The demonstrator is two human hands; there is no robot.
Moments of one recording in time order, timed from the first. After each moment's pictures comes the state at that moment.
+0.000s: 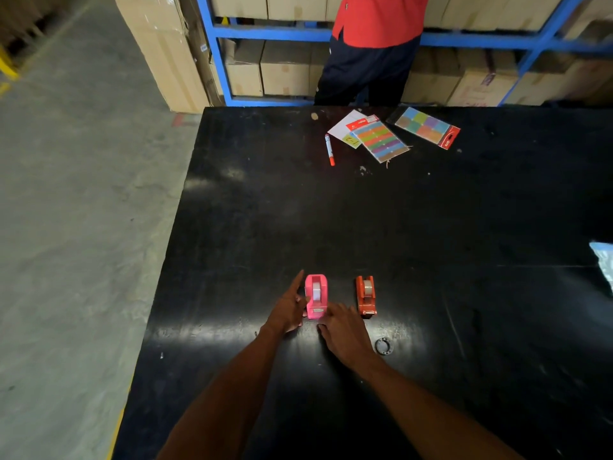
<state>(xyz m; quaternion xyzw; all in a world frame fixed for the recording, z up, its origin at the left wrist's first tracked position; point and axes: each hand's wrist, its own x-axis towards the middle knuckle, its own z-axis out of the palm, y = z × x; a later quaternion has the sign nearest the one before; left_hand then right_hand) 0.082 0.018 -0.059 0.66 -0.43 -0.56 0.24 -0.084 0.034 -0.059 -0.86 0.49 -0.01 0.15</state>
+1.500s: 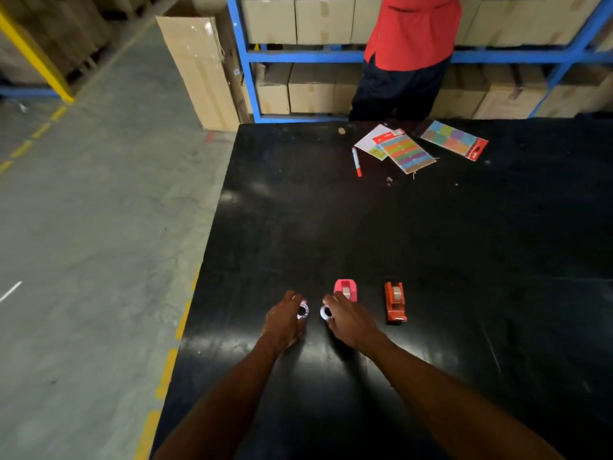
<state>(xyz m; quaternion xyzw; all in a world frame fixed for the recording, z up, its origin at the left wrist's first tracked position) 0.142 0.063 -0.045 0.73 -0.62 -0.28 0.10 -0.037 0.018 -0.030 -0.84 0.48 0.04 0.25</state>
